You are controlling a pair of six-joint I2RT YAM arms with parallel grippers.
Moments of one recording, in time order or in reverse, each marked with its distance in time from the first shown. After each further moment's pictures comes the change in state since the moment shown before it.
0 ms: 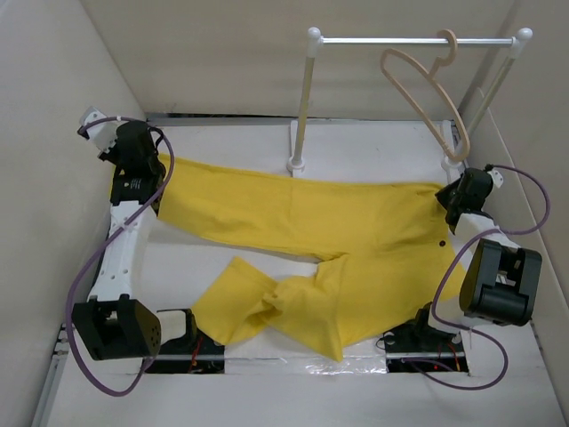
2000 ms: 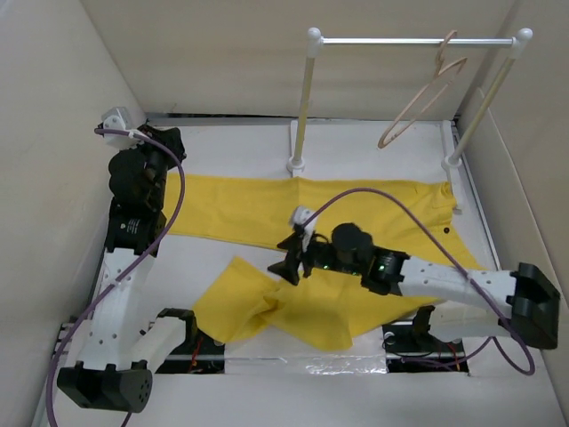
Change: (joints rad) left arm -0.150 -0.278 -0.094 0.109 0.491 0.010; right arm 1.375 -0.323 -0.047 0.081 -0.198 -0.425
